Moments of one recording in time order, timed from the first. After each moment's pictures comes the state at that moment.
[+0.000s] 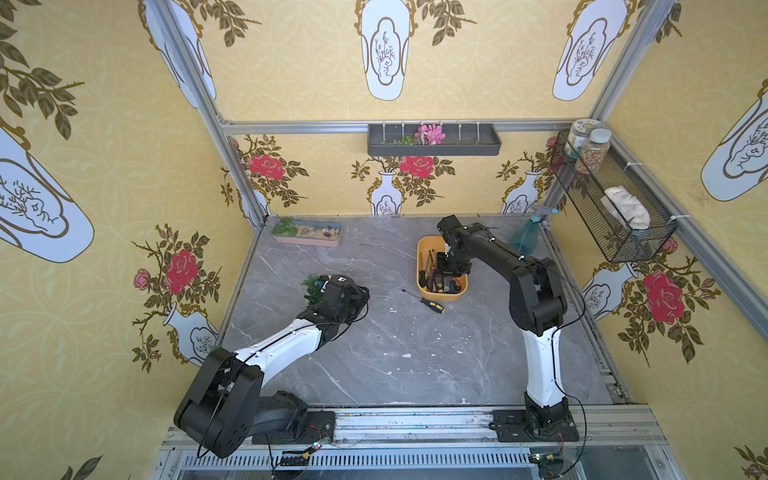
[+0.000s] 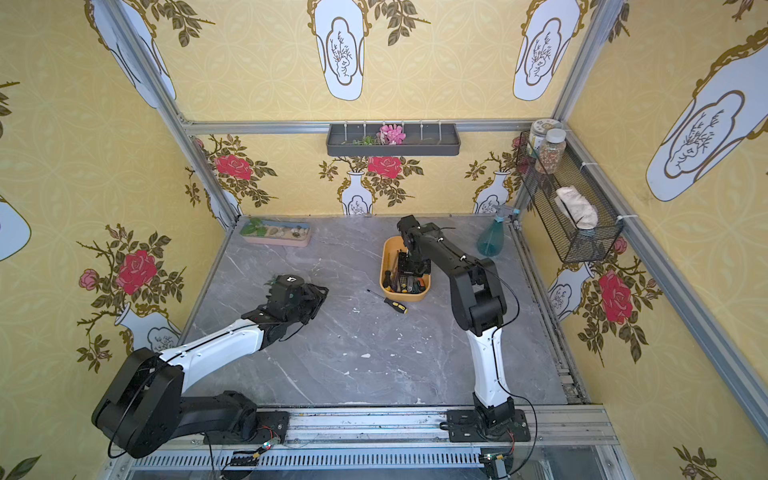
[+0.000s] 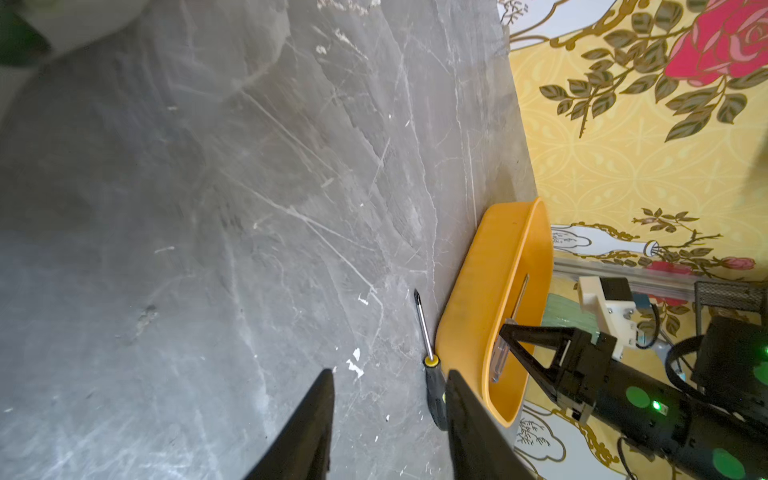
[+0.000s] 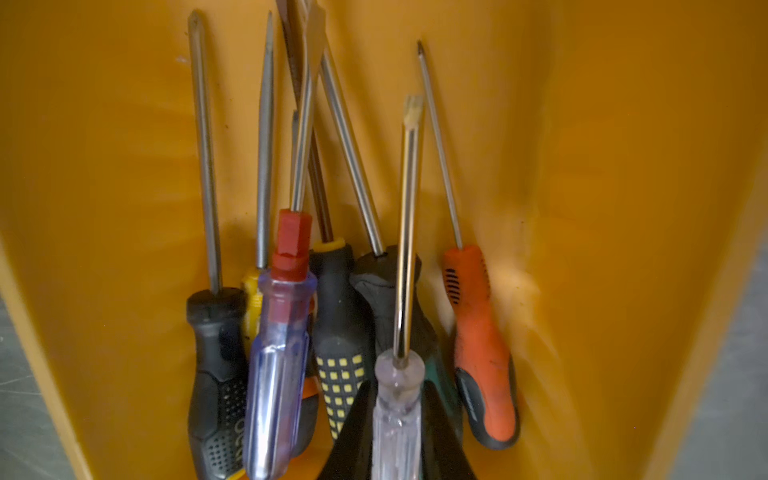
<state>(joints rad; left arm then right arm) -0.49 1.32 0.61 0.03 -0.01 -1.31 0.36 2.17 1.79 -0.97 -0.05 0.45</state>
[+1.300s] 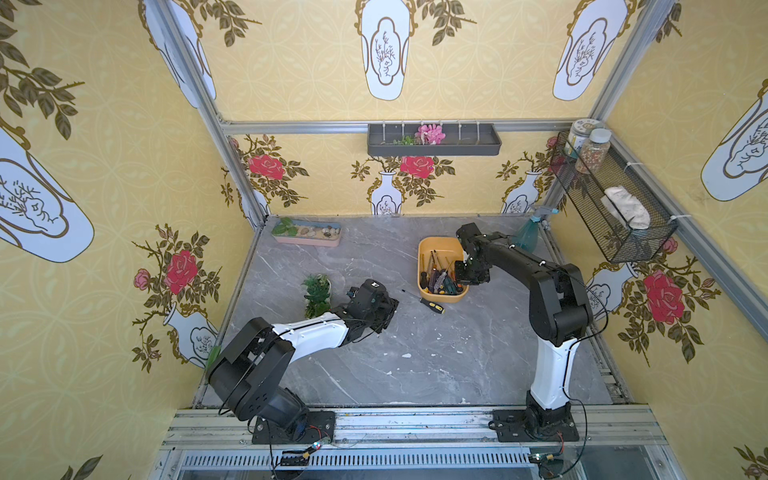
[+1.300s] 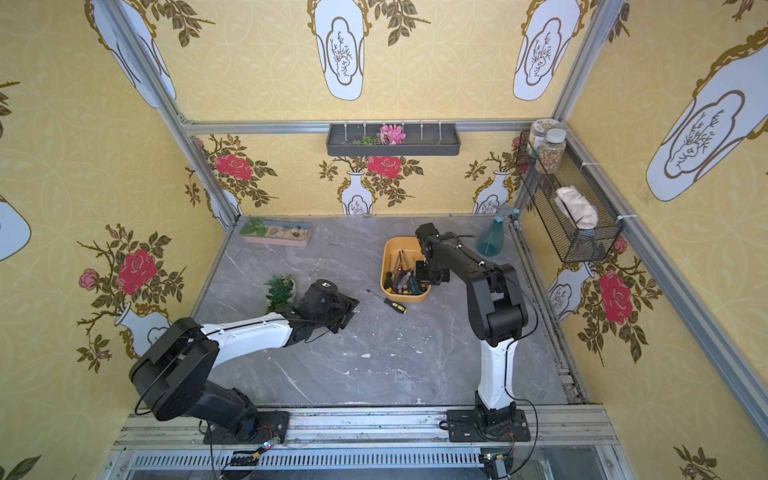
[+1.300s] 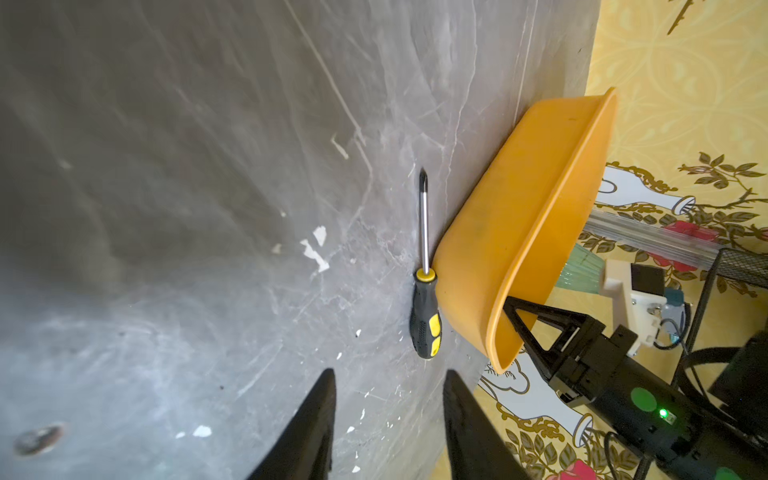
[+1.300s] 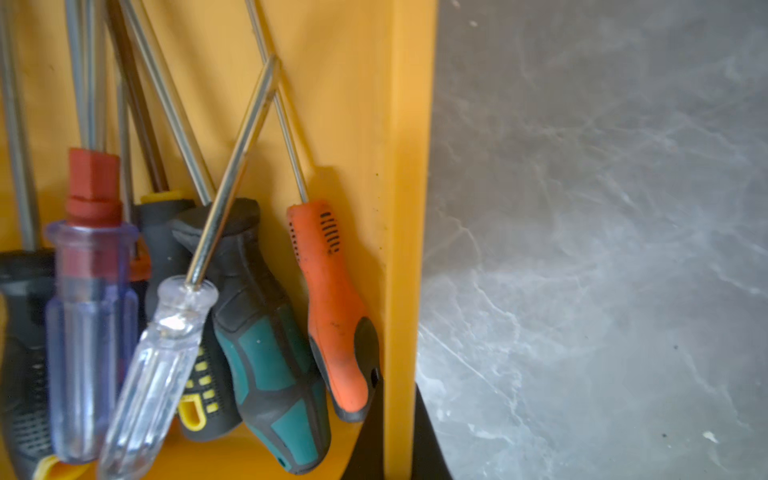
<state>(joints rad) -0.71 1.55 0.72 0.08 0.05 -1.62 0.26 1.97 1.48 -0.90 0.03 0.34</state>
